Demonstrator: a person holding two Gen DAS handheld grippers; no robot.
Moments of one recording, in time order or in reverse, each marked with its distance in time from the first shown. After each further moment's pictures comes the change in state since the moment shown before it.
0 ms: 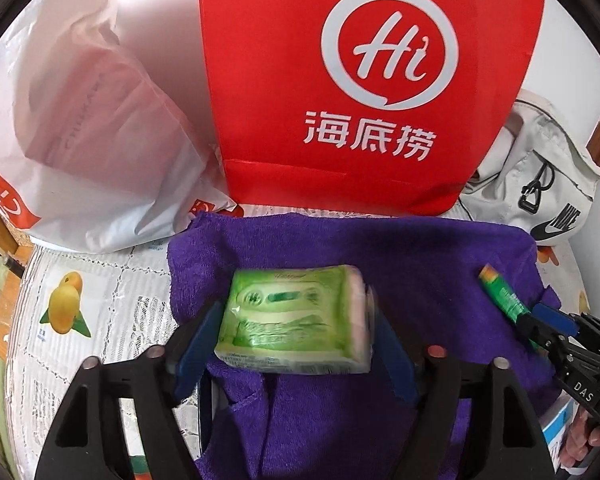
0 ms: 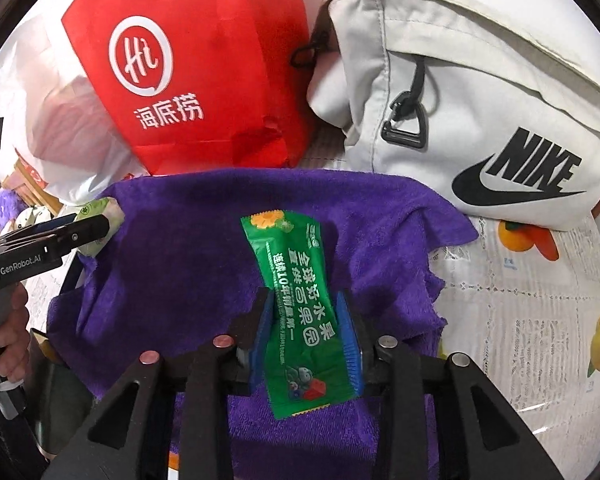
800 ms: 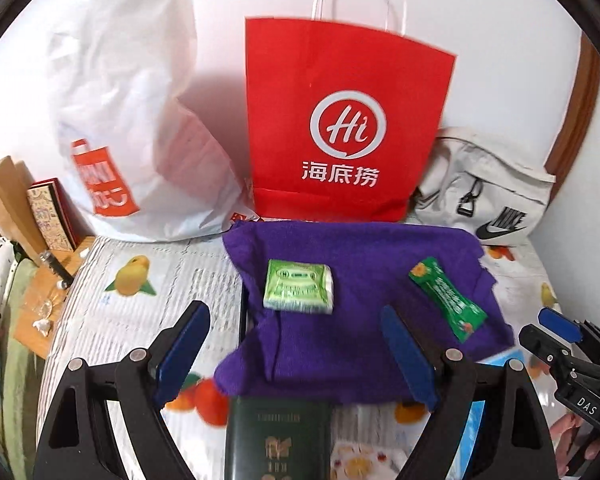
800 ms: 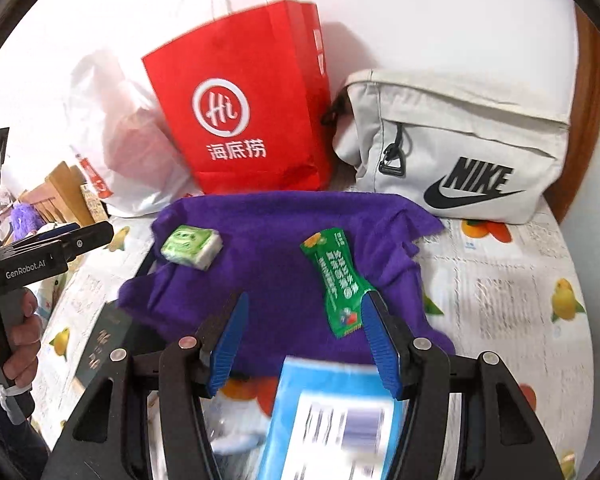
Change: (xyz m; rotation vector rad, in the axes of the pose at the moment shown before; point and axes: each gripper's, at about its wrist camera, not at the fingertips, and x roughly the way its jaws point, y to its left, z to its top) left arm -0.138 0.002 -0.056 -0.002 -0.150 0.001; right arm -0.120 0.035 -0.052 0.008 -0.155 0.021
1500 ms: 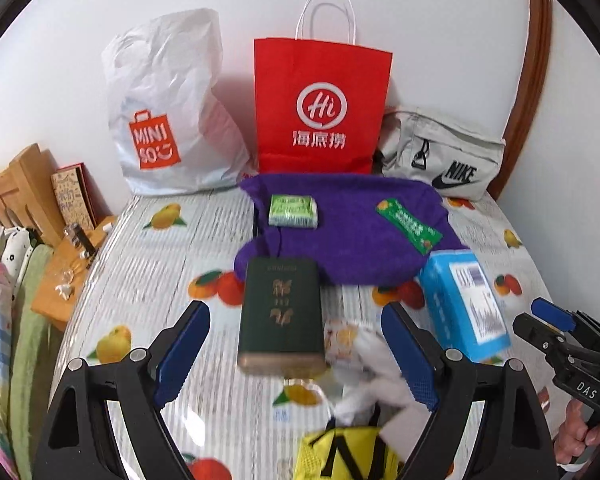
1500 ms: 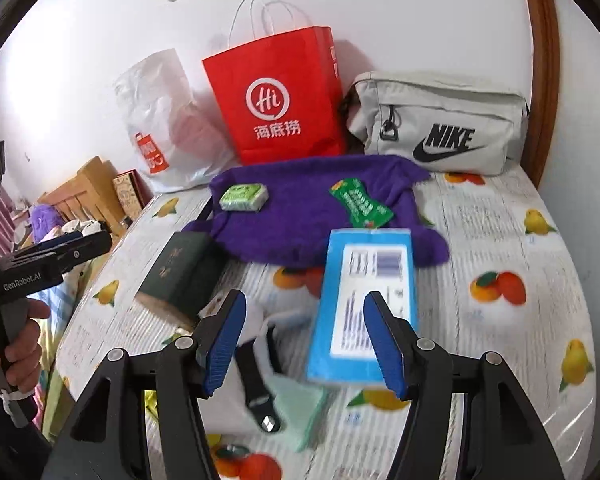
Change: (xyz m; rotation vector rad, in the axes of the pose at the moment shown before) left arm -0.110 0.007 -0.108 0.046 -0.014 -0.020; right arm -0.104 0.035 -0.110 0.031 -0.035 0.036
